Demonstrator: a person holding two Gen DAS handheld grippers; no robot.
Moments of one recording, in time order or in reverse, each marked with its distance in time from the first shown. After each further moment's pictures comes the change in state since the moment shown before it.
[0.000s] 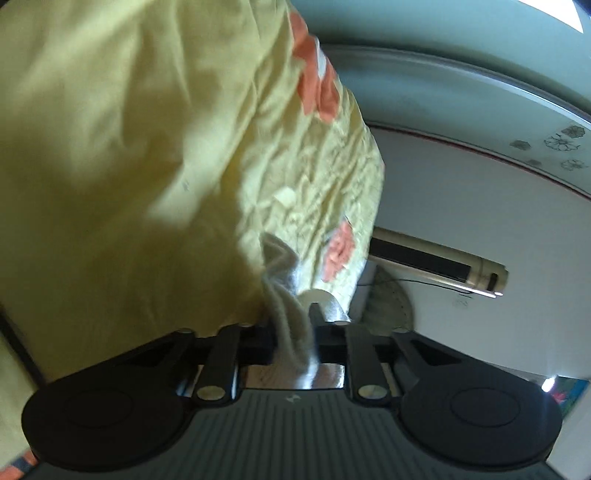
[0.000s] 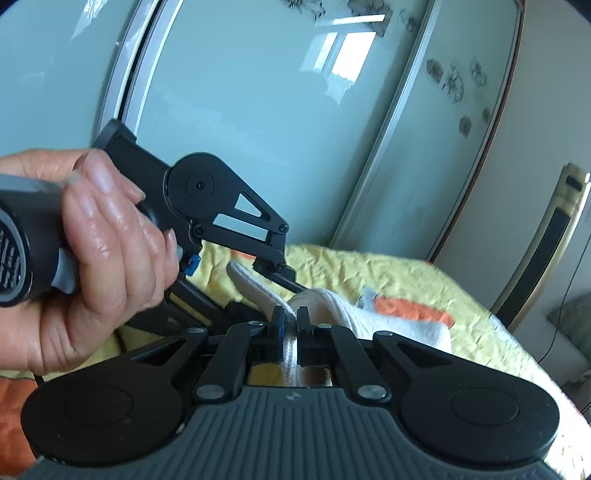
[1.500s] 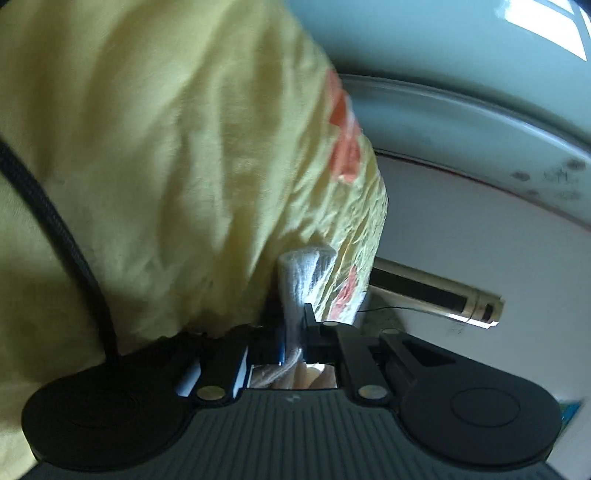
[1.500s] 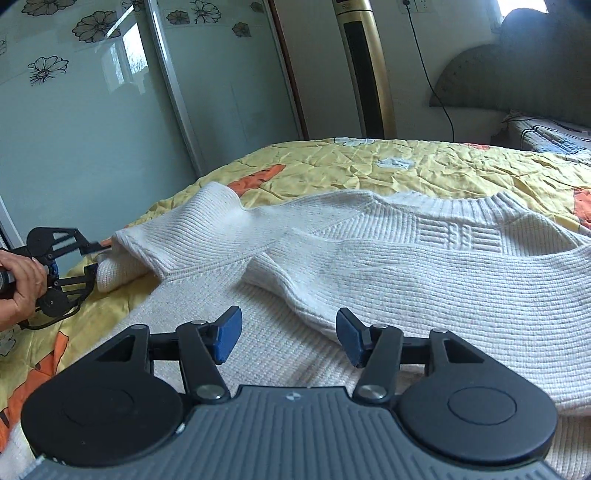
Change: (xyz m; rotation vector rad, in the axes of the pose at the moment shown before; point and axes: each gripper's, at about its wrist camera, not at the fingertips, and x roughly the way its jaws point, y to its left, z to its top) left arm -0.017 0.013 0.015 -0.009 -0.071 -0.017; right arm -0.120 -0.135 -0.154 0.714 0.083 -0.127
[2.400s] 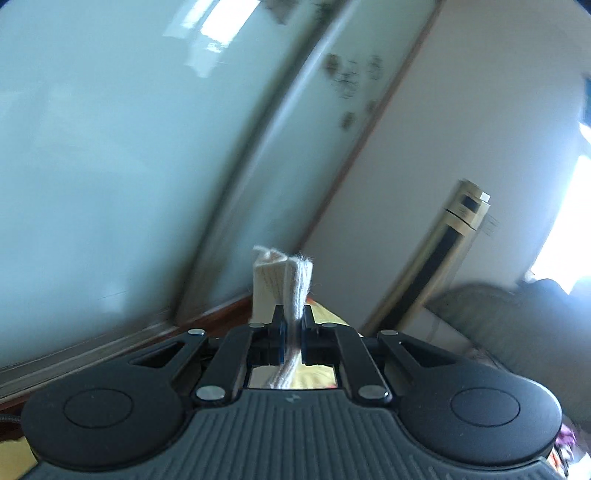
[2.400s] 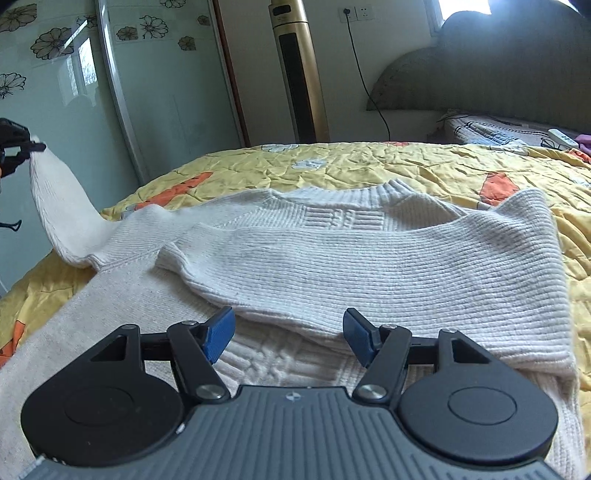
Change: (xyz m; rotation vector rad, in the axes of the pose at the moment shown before) left arm -0.006 -0.232 -0.114 1.140 -0.448 0.091; right arm -0.045 -0.062 -0.026 0.040 -0.046 -0.128
